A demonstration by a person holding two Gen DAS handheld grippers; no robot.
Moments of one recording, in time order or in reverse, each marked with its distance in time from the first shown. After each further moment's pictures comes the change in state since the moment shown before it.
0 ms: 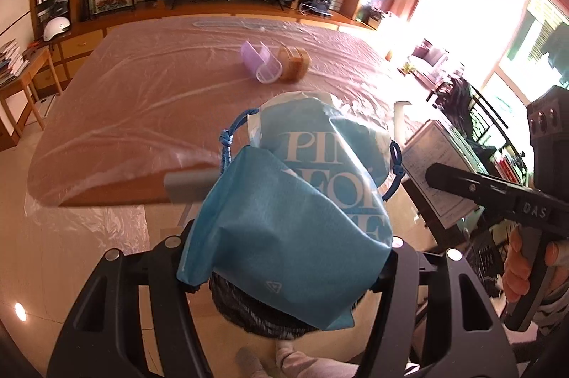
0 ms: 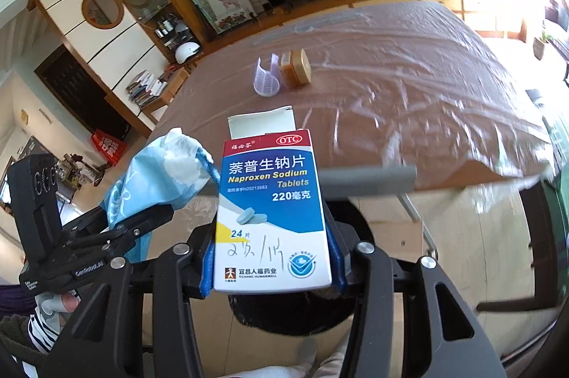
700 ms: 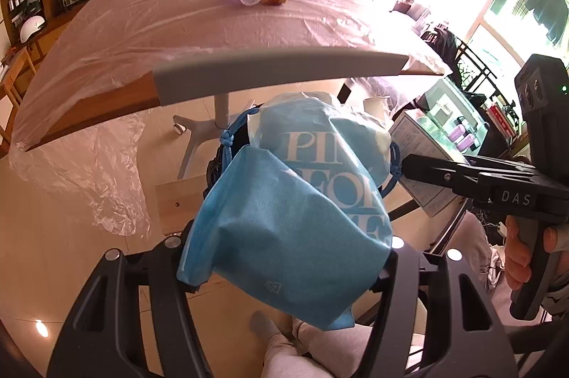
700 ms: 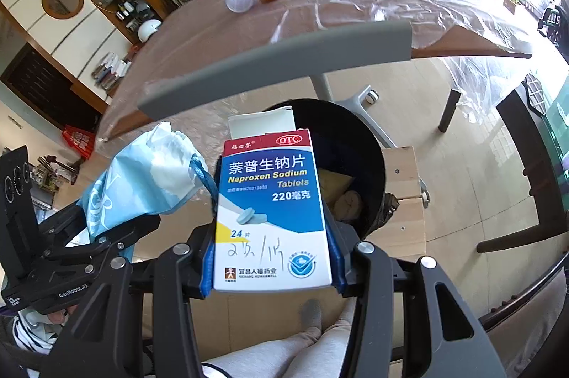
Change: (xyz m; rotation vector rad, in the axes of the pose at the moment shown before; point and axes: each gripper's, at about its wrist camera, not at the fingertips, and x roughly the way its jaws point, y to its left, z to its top) left arm 0.009 0.003 -0.075 0.101 0.149 -0.030; right arm 0.037 0.017 -0.079 0.094 0.120 -0.128
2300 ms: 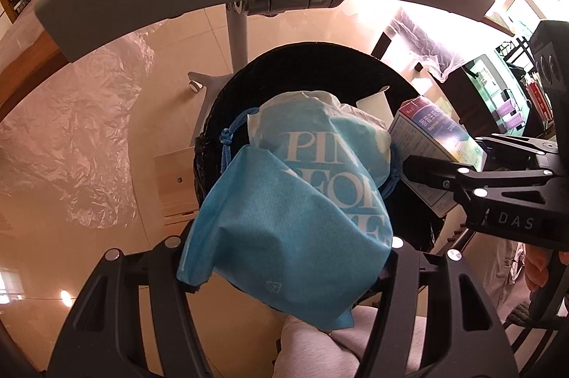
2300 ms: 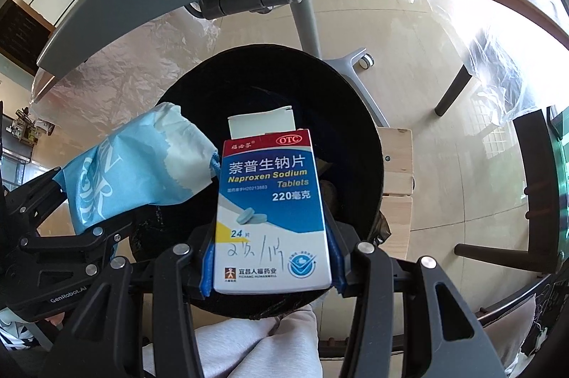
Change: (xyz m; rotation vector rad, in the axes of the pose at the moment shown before) left arm 0.115 -0.014 0.017 -0.020 0.201 0.121; right arm 0.097 -0.027 0.016 -0.096 0.216 -0.079
